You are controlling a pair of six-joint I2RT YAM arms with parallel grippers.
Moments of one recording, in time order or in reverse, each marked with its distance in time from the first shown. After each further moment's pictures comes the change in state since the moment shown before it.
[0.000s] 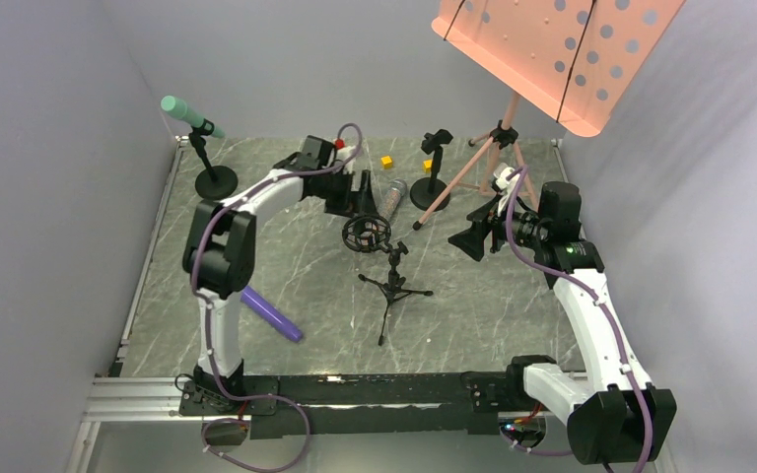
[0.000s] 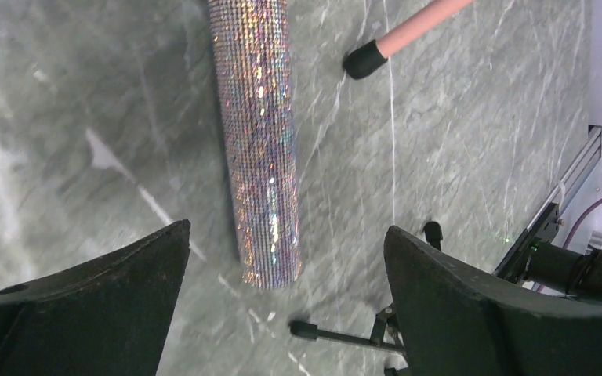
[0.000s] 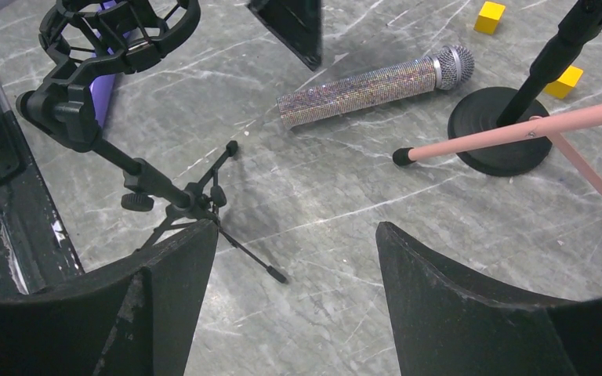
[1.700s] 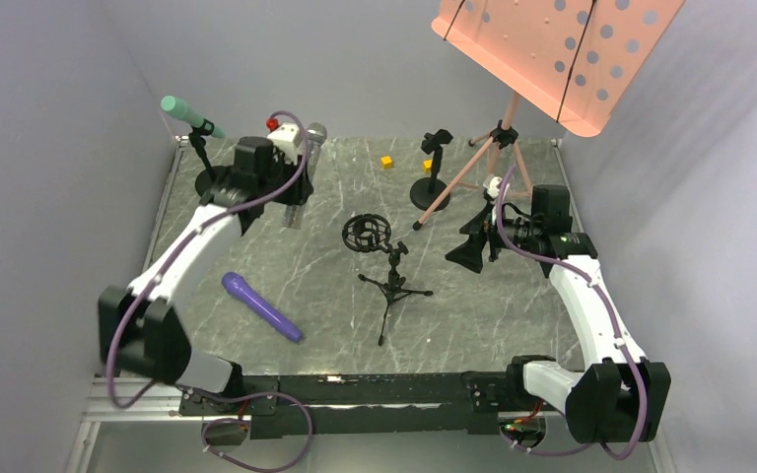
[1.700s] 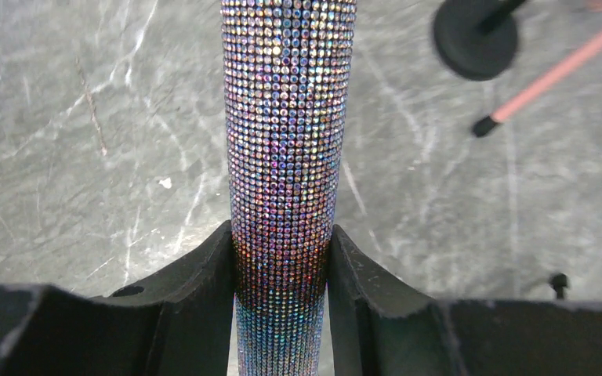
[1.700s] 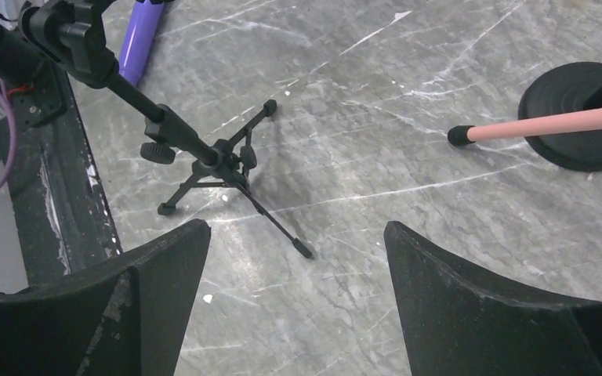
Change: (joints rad) left arm 0.082 -0.494 -0.256 0.049 -0.484 0.166; right arm -0.017 0.100 0.003 -0.133 -0.132 -0.166
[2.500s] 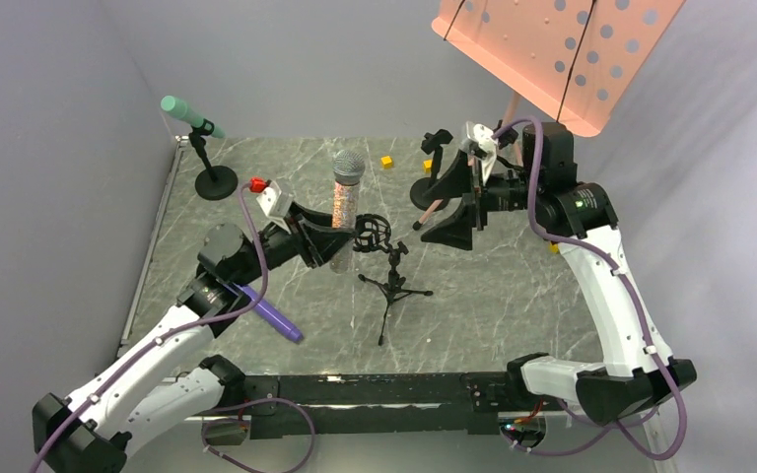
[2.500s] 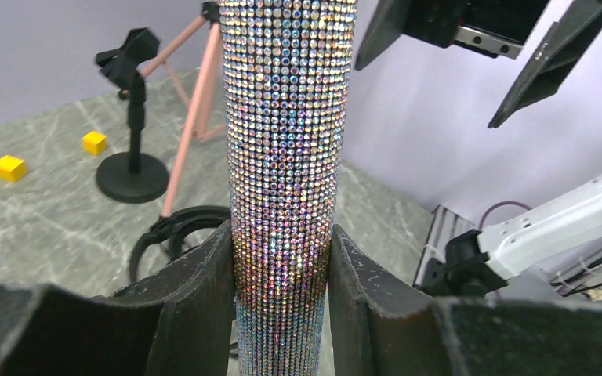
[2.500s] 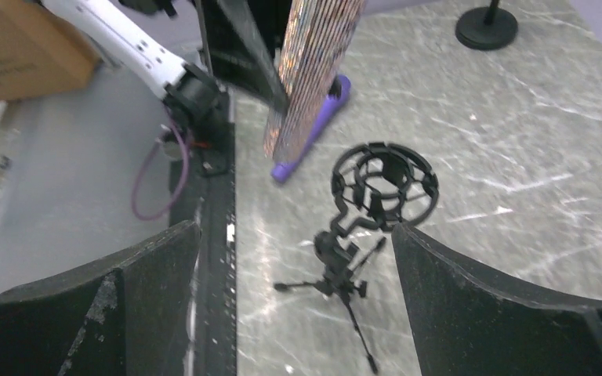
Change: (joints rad) left arm -0.293 -0.694 -0.587 0.651 0.303 -0.300; right arm 0.254 0.112 0.624 -0.323 -0.143 0.059
